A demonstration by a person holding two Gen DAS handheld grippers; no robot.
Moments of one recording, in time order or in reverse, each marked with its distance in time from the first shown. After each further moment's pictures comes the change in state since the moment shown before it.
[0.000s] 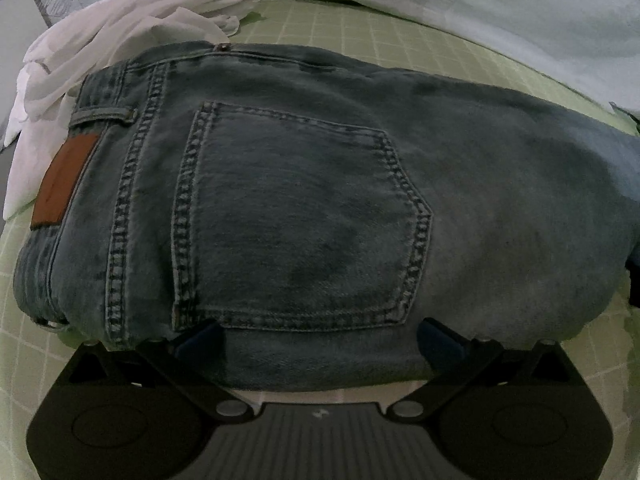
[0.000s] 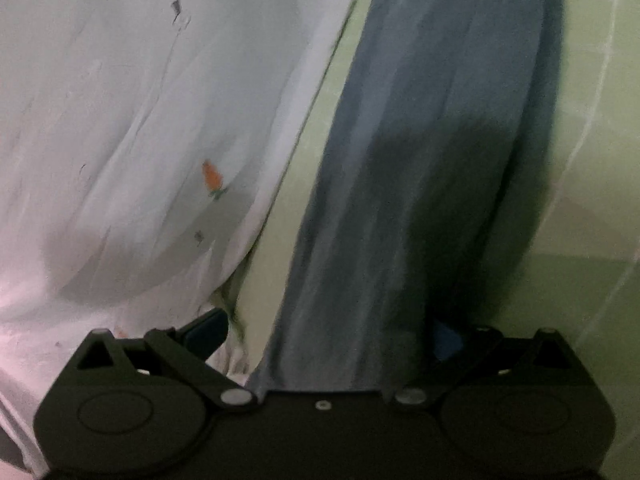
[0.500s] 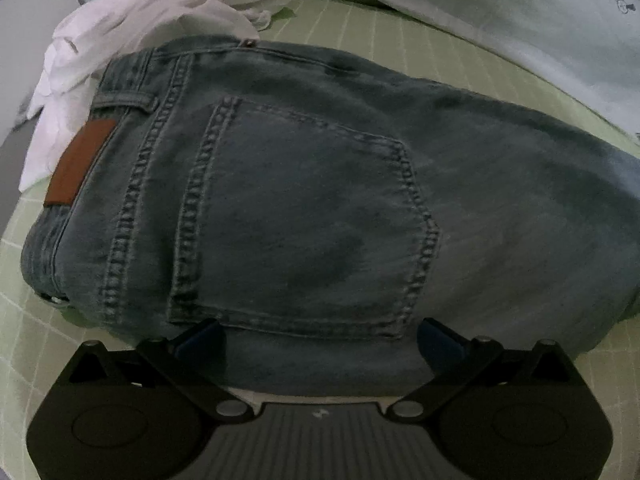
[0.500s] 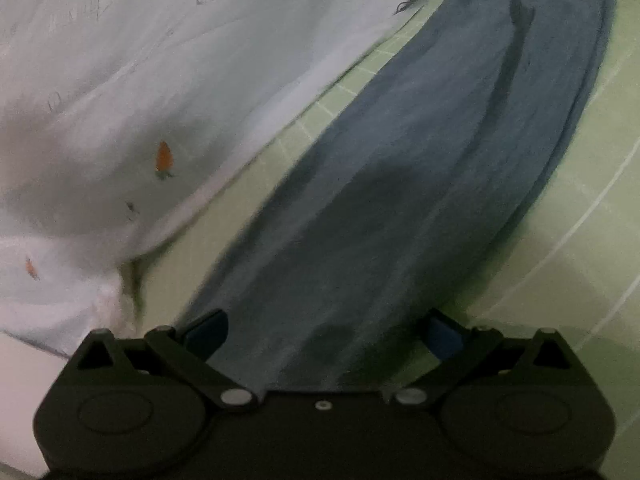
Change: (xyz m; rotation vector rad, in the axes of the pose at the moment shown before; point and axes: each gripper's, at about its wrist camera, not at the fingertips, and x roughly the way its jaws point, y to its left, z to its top) left arm 0.001 -0.001 0.004 -0.105 0.003 0.029; right arm -0.040 0.016 0.033 -0.320 -0.081 -0.270
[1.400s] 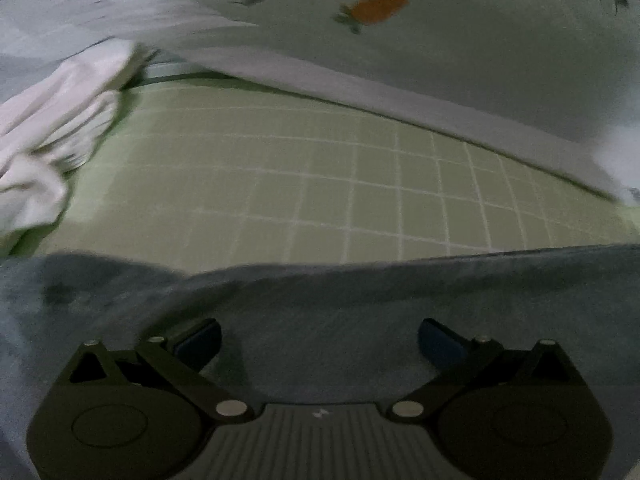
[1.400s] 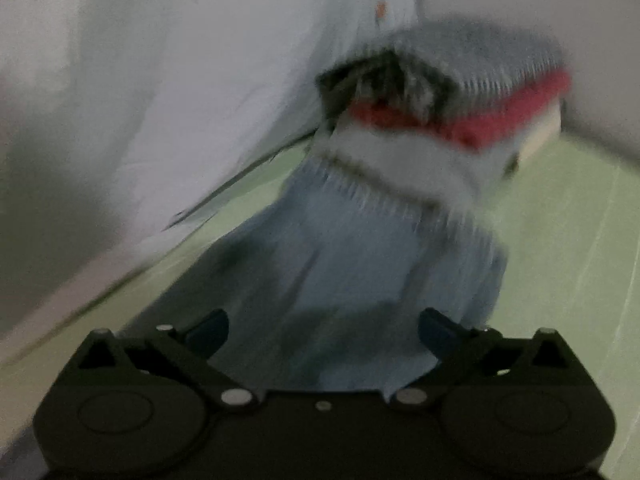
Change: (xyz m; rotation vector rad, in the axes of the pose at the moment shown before) left arm 0.056 -0.179 0.147 0.019 -0.085 0.022; right arm -0.010 -0.112 0.207 -0.193 -0.261 -0.479
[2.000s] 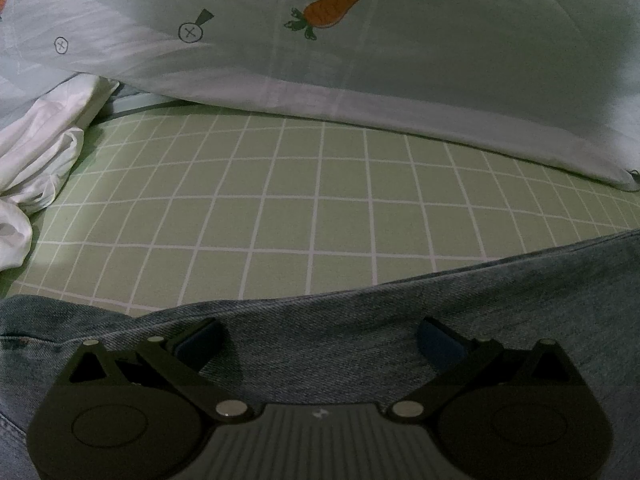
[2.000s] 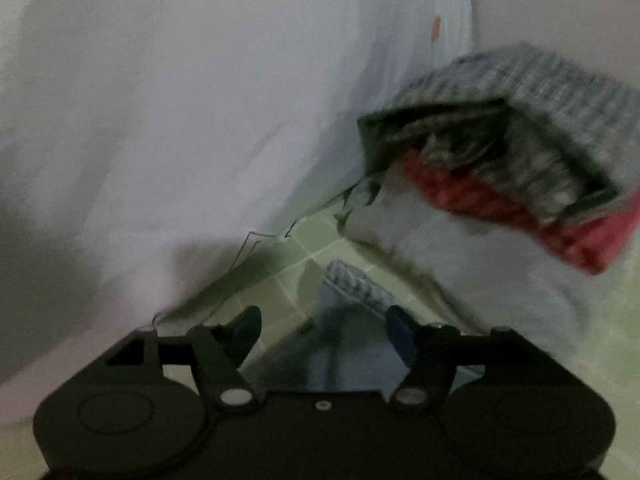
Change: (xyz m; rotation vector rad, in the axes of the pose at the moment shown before) left arm 0.037 -0.033 0.004 0.104 -0.089 0.002; right arm 0.090 0.016 0.088 -0.126 -0.127 -0.001
